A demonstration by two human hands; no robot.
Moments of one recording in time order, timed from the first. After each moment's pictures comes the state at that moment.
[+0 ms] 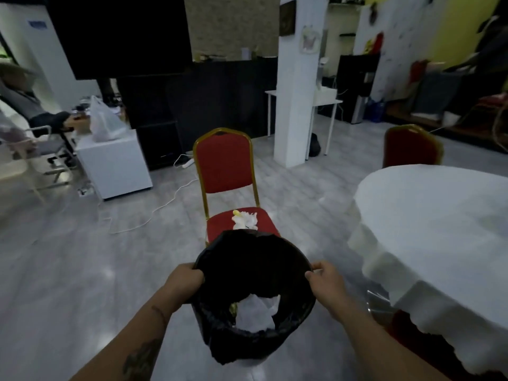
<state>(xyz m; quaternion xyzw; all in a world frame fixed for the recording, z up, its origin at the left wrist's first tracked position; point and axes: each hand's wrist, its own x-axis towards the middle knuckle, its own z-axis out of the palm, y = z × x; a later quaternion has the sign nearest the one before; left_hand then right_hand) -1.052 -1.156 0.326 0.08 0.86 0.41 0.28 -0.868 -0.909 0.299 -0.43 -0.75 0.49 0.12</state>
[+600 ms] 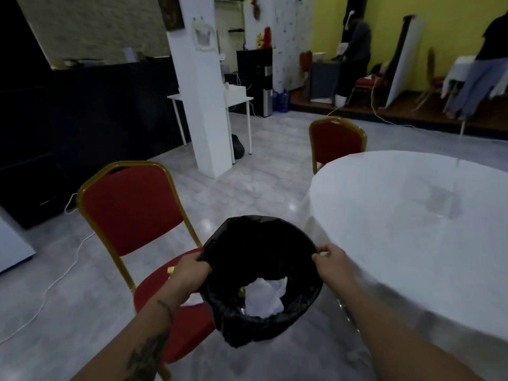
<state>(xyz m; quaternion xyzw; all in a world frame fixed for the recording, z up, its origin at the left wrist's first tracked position) -1.267 -0.865 0.331 0.28 0.82 0.36 0.35 -1.007 -0.702 0.305 -0.58 -0.64 0.44 0.26</state>
